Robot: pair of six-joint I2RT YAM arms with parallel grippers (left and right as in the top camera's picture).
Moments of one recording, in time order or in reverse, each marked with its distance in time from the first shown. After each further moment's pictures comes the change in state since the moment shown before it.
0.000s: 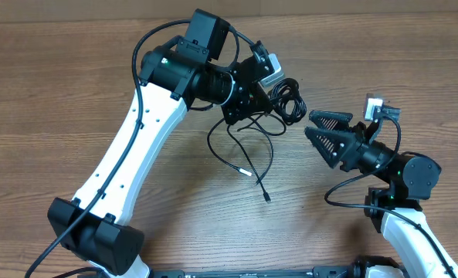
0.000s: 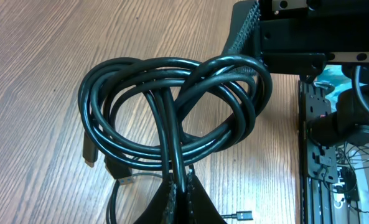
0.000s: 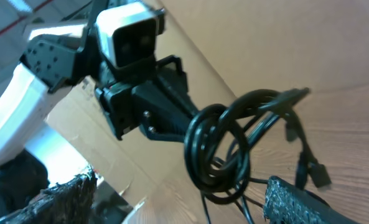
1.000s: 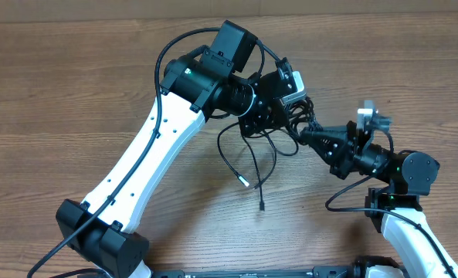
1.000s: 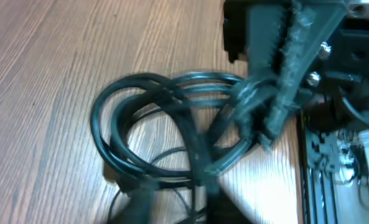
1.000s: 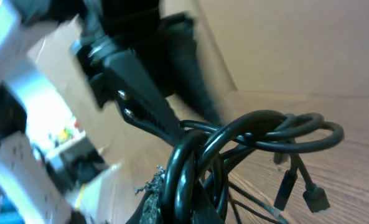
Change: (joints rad) left arm -0.099 -0.002 0.000 0.003 -0.069 0.019; right arm -0.001 0.000 0.000 -0.078 -0.129 -0.301
